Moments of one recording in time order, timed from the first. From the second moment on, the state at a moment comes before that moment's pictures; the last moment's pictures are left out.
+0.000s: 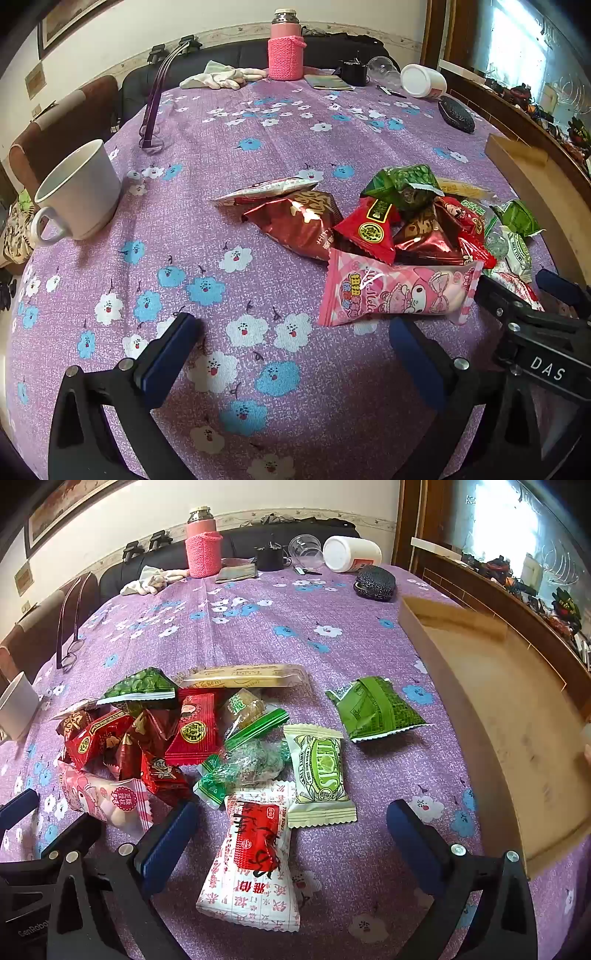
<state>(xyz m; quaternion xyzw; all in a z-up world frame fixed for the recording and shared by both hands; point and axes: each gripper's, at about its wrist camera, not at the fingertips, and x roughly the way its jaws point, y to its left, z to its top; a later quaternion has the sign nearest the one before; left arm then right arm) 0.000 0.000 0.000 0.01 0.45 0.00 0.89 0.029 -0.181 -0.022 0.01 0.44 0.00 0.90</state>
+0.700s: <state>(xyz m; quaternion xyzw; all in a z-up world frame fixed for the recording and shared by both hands) 0.000 0.000 0.000 0.01 0.46 0.00 0.89 0.029 -0.179 -0.024 0.01 0.44 0.00 0.90</state>
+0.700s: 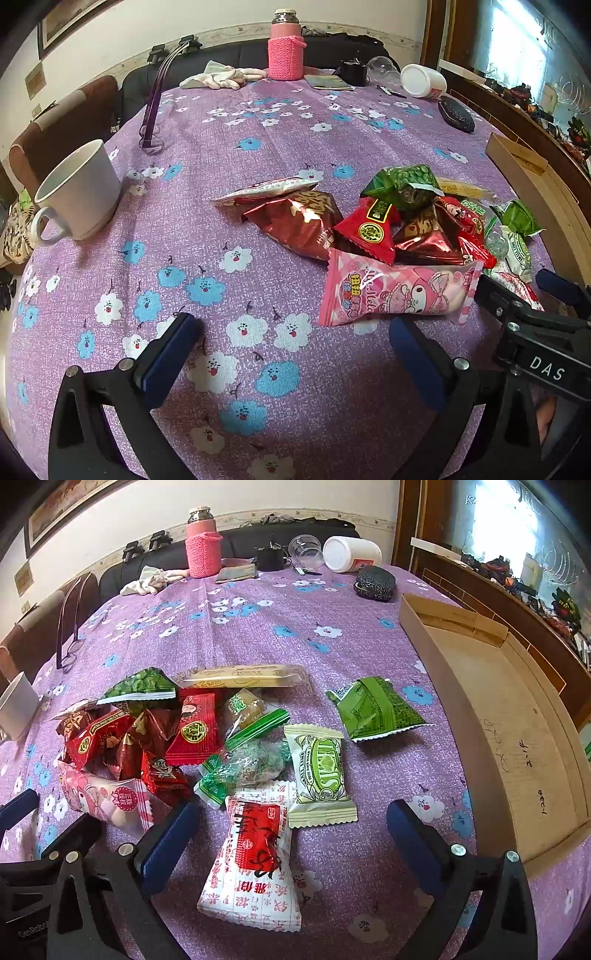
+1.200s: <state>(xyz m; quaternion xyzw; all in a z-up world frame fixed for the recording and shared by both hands) -0.024 0.057 0.043 -0.24 0.41 -0.12 0.87 -0.016 -0.216 0.019 0.03 0.40 0.19 0.89</state>
